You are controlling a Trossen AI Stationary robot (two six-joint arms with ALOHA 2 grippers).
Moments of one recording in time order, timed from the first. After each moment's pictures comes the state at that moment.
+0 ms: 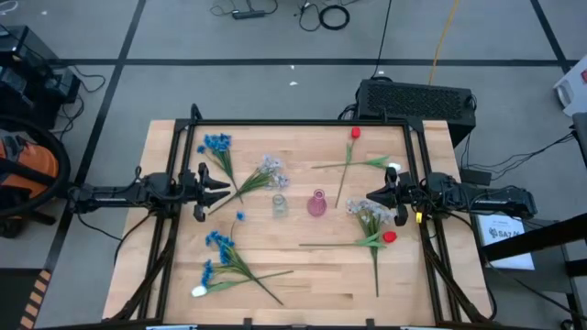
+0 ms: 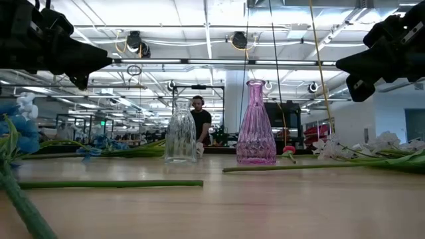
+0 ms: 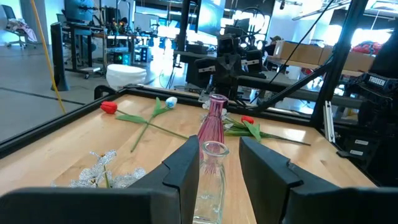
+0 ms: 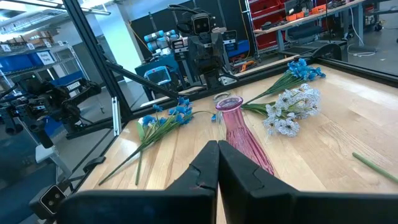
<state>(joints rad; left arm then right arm) 0.01 0.01 0.00 0.02 -0.06 -0.15 -0.05 0.06 0.02 0.02 -0.08 0.34</state>
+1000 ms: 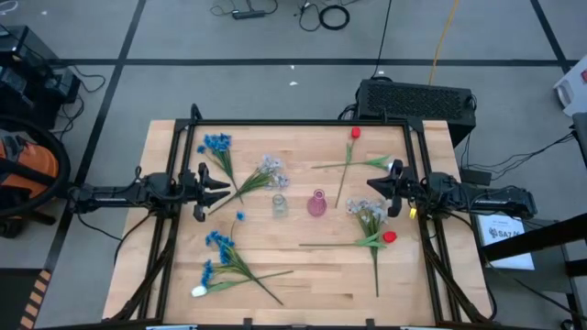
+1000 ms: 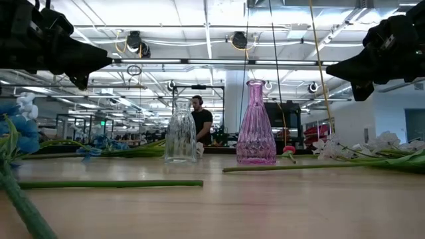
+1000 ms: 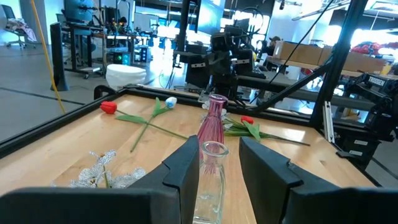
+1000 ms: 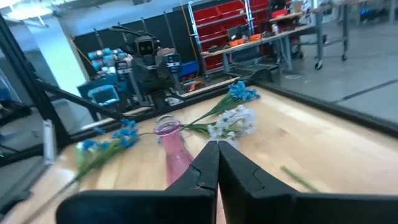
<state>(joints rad) 0.01 0.01 0.00 0.03 -0.06 -0.15 -0.05 0.06 0.02 0.03 0.18 0.27</state>
